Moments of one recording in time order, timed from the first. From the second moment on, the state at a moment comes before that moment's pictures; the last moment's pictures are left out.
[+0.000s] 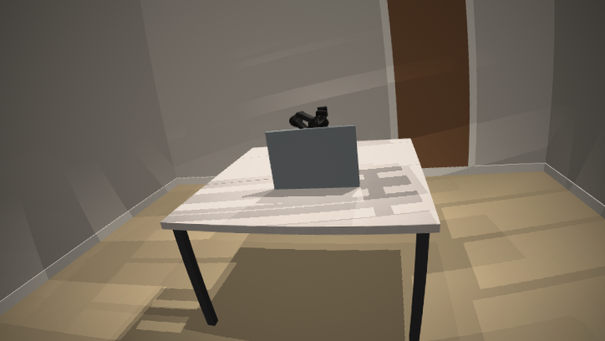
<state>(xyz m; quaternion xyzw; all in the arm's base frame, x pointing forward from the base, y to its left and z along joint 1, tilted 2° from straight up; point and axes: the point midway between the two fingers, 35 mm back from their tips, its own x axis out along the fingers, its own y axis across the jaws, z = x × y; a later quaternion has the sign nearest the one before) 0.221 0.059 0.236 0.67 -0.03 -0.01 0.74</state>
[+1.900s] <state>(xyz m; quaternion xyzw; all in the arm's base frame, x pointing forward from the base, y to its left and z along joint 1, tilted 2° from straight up) 0.355 0.033 0.201 0.67 -0.03 -0.02 0.75</state>
